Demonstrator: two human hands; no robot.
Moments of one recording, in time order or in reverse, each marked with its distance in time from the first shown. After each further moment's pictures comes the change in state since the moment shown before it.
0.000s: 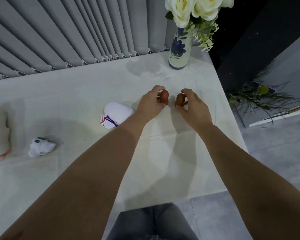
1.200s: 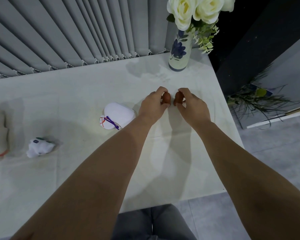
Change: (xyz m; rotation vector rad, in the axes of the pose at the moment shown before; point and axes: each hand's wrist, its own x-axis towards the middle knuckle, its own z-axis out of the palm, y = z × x) left_hand 0.001 -0.001 0.011 0.203 0.074 0.071; right_hand 0.010 -0.012 -0.007 -0.093 -0.037 -0.006
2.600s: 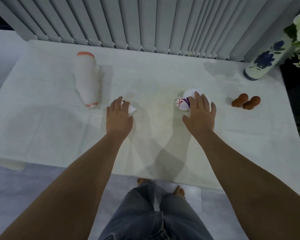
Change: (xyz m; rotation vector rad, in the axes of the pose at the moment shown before) left_hand -0.225 -0.240 -0.177 0.451 0.327 -0.344; right_hand -0.079 -0.203 0.097 -0.388 -0.050 -0.202
